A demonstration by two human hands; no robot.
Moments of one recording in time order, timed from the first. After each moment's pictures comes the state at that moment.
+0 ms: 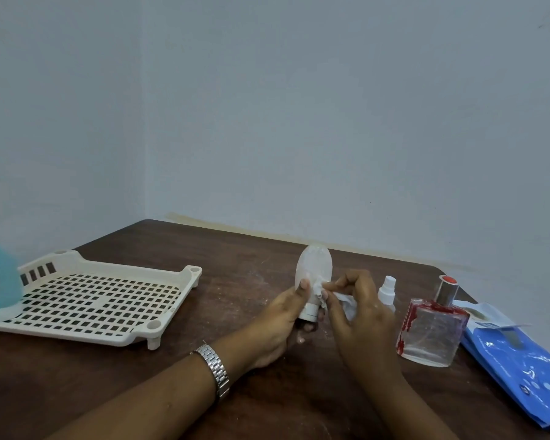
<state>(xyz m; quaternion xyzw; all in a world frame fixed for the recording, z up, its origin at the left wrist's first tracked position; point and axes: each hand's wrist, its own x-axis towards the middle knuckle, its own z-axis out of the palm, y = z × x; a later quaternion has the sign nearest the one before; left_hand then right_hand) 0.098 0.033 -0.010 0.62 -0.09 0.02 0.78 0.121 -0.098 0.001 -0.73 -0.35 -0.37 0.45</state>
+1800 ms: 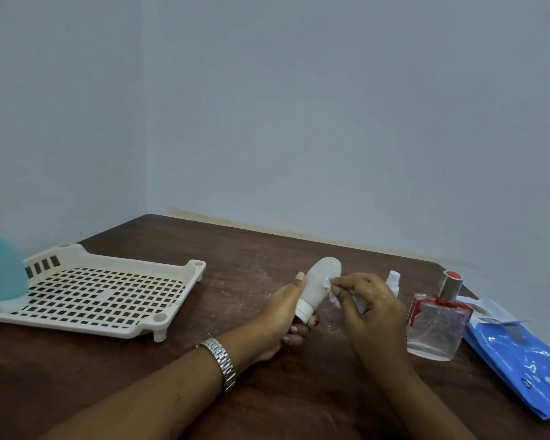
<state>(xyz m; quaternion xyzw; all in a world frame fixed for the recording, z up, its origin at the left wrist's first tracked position) 0.101 0.038 -0.009 0.61 0.04 -0.01 0.79 0.134 -0.106 -0.004 -0.75 -0.33 -0.40 0.41</state>
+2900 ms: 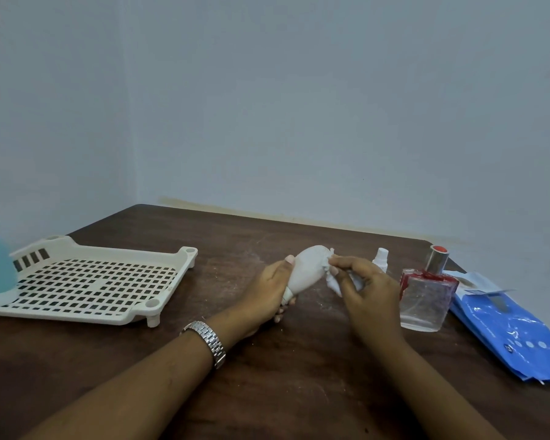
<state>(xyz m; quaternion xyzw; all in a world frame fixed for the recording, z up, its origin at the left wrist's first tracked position) 0.101 0.047 -0.016 0.75 -0.01 0.10 0.65 0.141 -0.114 -0.012 -0.75 -0.30 -0.34 0.48</state>
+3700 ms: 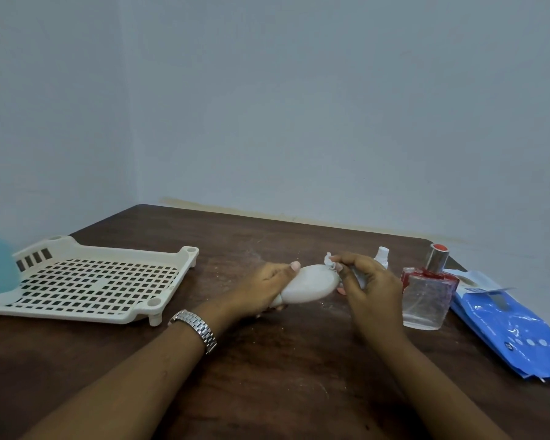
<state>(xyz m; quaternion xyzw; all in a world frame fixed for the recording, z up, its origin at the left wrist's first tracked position) 0.097 0.067 -0.007 0.85 -0.11 0.08 0.51 0.140 -0.114 -0.009 -0.74 -0.29 -0.34 0.51</state>
